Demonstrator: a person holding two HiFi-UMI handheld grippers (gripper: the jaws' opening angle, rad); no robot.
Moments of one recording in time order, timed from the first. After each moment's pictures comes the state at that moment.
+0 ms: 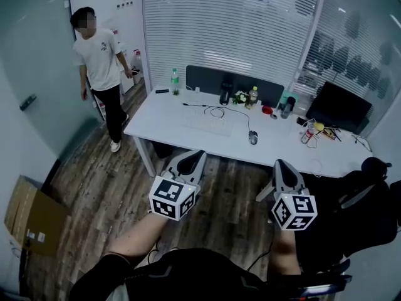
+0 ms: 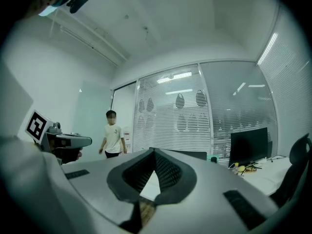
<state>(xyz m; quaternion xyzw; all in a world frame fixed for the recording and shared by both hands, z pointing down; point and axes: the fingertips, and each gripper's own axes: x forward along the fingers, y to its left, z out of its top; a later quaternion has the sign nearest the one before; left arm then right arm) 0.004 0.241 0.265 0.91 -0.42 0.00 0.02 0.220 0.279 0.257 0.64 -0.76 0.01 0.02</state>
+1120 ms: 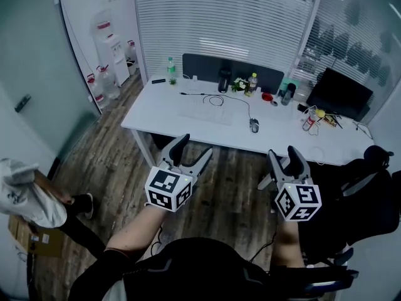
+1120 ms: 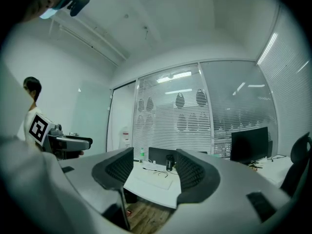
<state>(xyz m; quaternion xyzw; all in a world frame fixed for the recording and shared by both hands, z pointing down) -0.009 0.220 0.276 0.92 -0.40 0.00 0.02 0.212 0.264 0.261 0.65 -0.76 0.01 0.02</state>
